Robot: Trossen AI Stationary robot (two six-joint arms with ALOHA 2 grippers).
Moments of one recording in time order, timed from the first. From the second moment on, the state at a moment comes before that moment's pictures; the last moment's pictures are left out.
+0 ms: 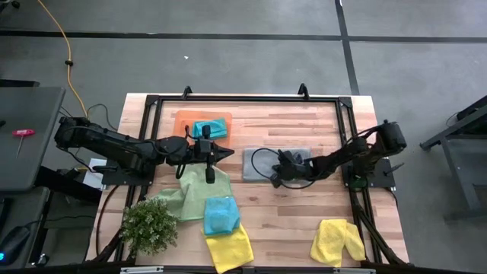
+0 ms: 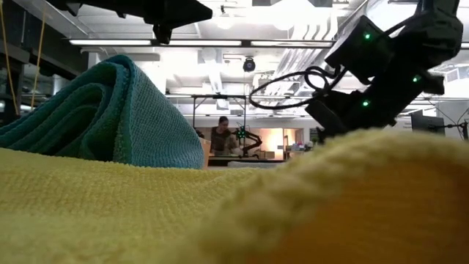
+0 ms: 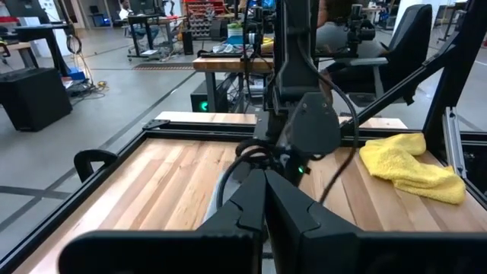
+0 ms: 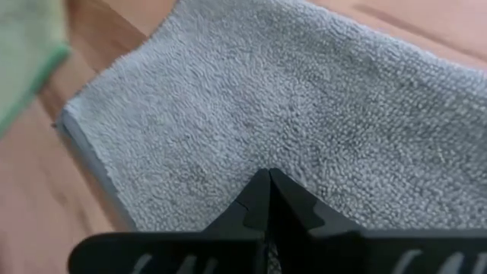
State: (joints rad) left arm -0.01 1.18 0.64 0.41 -0.28 0.00; right arm 0.16 1.69 0.52 0.31 0.43 0.86
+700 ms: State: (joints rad) left arm -0.01 1.18 0.64 0.35 -0.36 0.00; right arm 0.29 1.79 0.70 0.30 0.48 0.83
